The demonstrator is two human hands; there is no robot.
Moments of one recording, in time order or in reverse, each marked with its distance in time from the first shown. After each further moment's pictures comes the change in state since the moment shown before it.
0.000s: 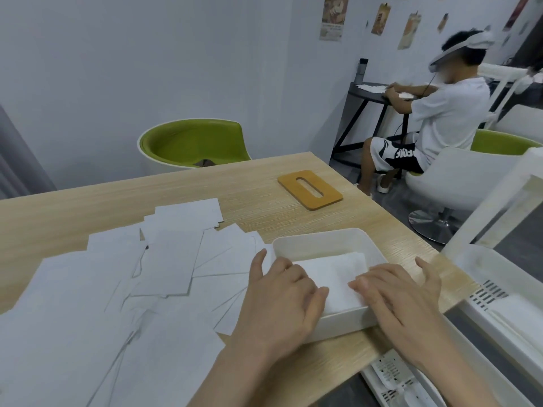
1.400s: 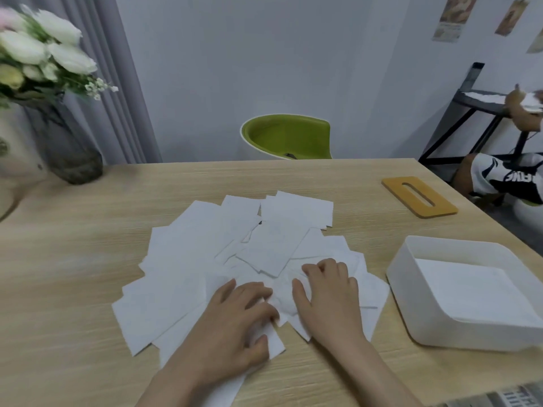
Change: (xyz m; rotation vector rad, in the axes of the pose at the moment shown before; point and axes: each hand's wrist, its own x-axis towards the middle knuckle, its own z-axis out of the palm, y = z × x) left_hand -0.186 -0.169 -0.030 -0.098 0.026 -0.155; right_hand 0.017 -0.227 0.124 -0.025 -0.227 -0.104
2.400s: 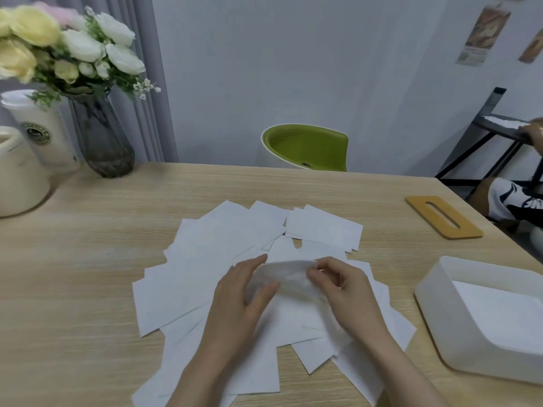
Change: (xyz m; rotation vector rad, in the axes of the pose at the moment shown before) left_hand 0.006 -0.019 -0.014 -0.571 0.472 -0.402; right_hand 0.017 -0.028 -0.025 0.944 -0.018 -0.050
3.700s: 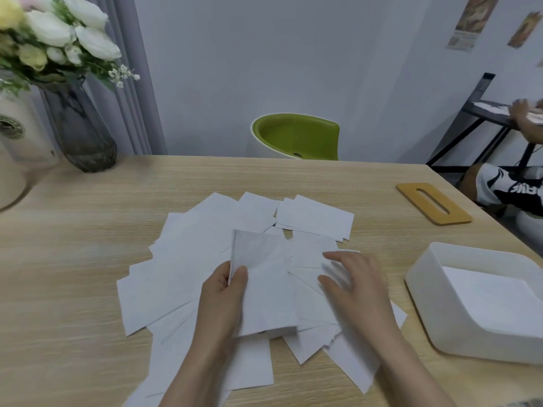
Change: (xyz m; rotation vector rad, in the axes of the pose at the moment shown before) left_hand -0.002 0.013 0.008 -0.472 0.111 -0.454; right_hand -0.010 0.028 -0.023 -0.519 0.119 -0.007
